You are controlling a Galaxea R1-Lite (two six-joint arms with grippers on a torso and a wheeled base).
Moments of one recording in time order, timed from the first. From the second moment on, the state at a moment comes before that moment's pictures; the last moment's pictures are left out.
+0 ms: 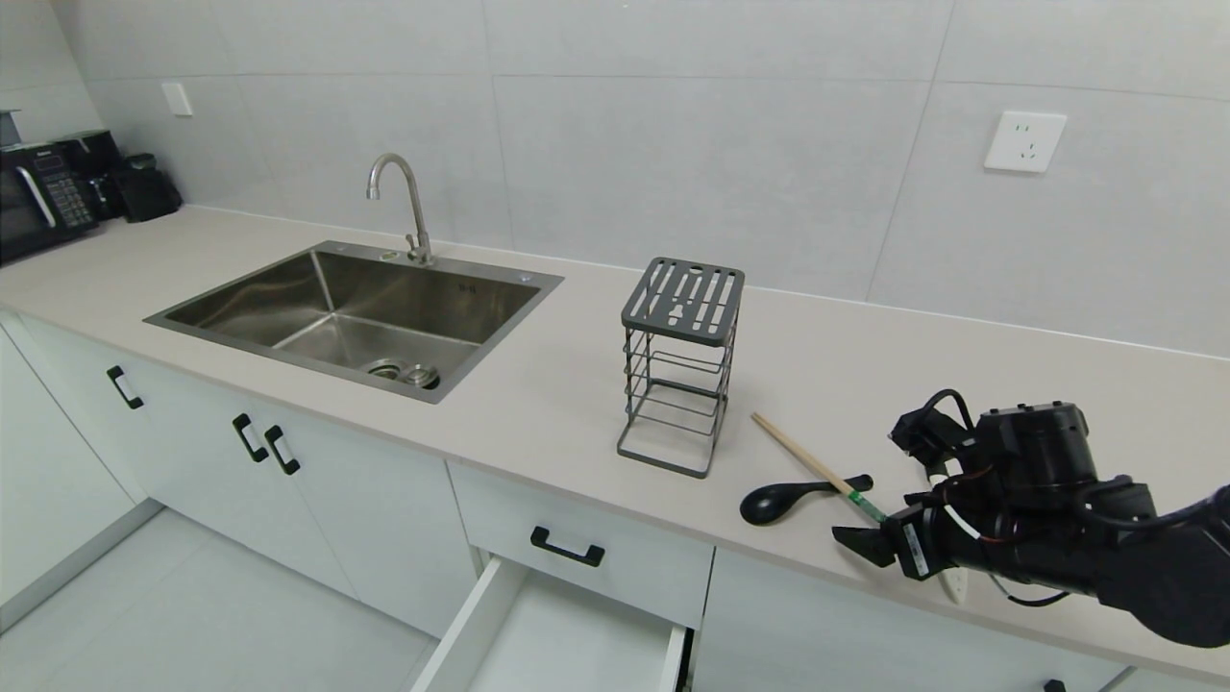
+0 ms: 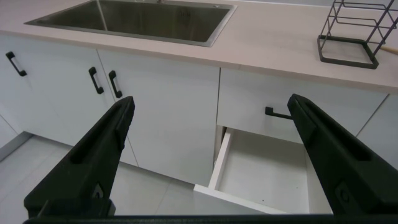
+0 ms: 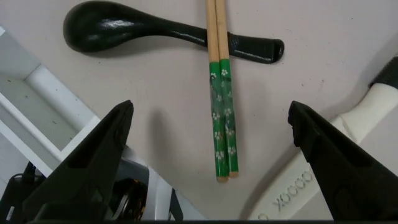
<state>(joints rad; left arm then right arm) 0.00 0.00 0.00 0.00 -0.04 0.02 0.25 1.91 -0.47 -0.66 0.10 -0.11</state>
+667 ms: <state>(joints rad) 0.00 0.00 0.00 0.00 -0.04 0.02 0.24 1.98 -0.51 -0.66 0.10 -0.11</state>
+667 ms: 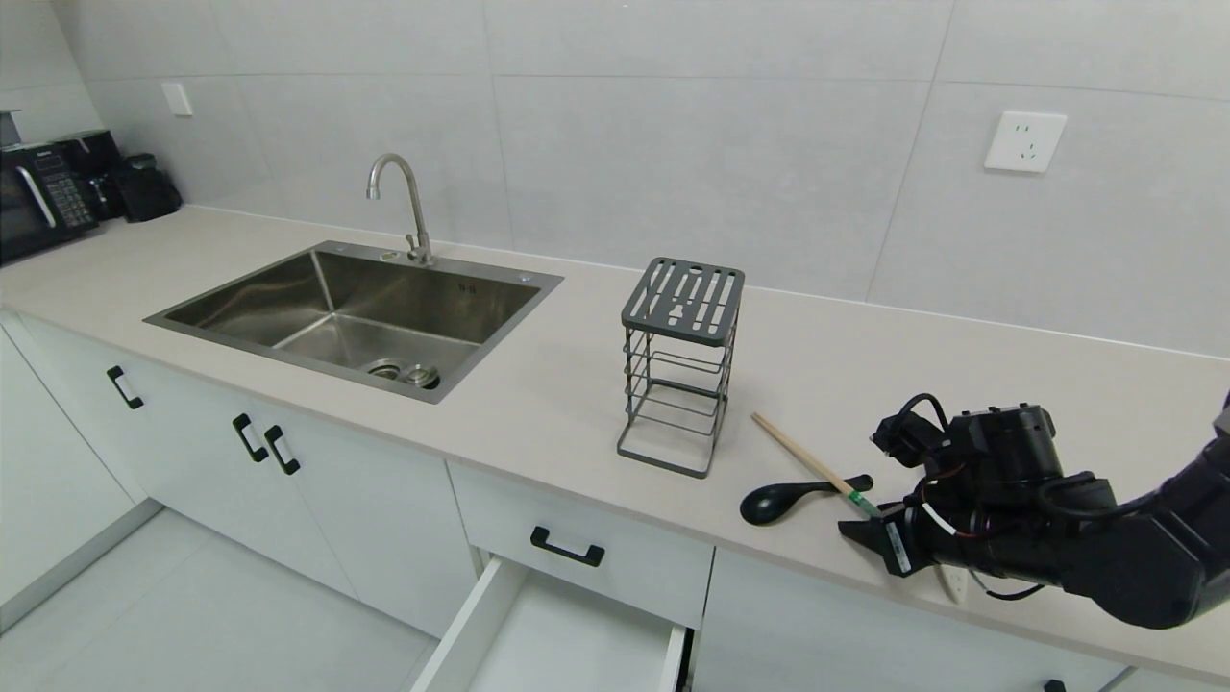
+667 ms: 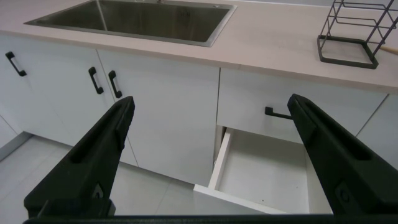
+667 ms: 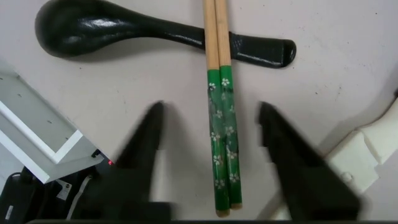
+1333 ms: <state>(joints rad) 0.00 0.00 0.00 0.00 -0.04 0.02 0.21 1.90 -0.48 -0.74 0.10 -0.11</state>
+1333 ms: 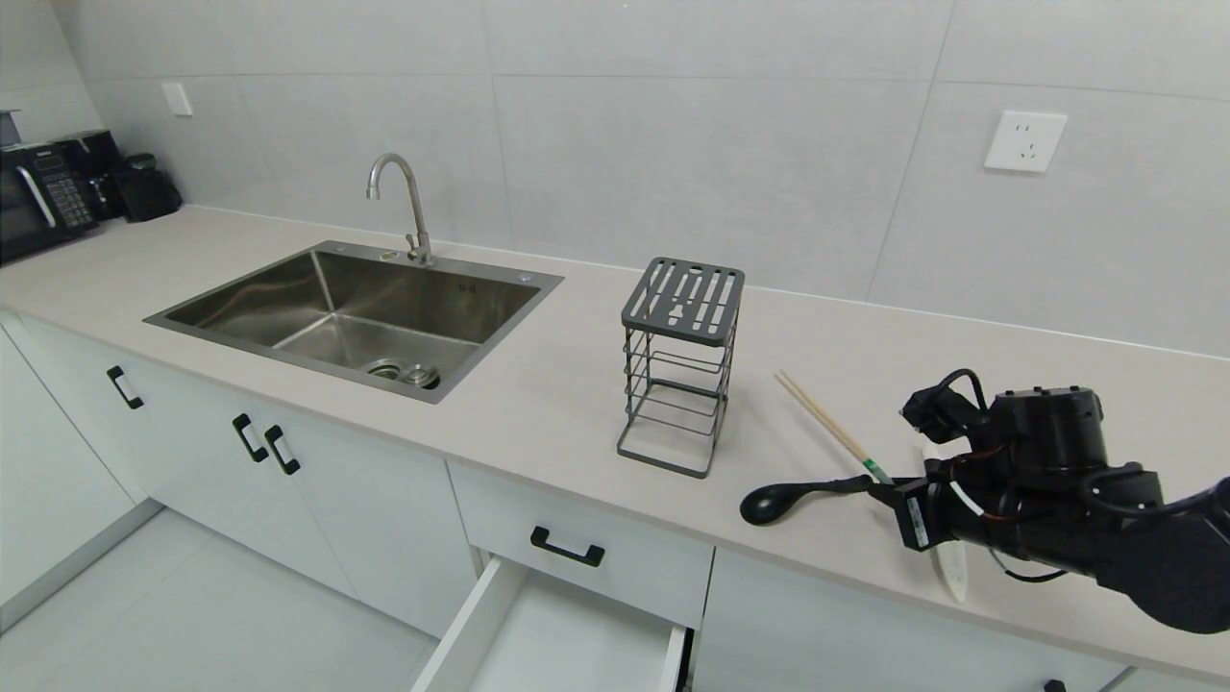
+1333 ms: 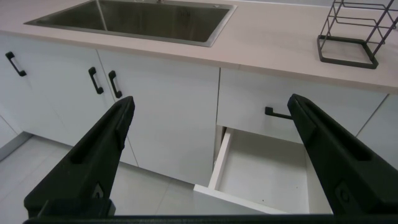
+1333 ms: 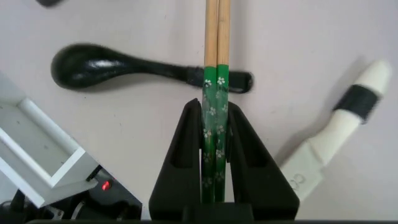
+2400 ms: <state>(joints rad) 0.00 0.00 0.00 0.00 -0.04 0.02 0.38 1.53 -0.32 -1.02 0.36 -0.22</state>
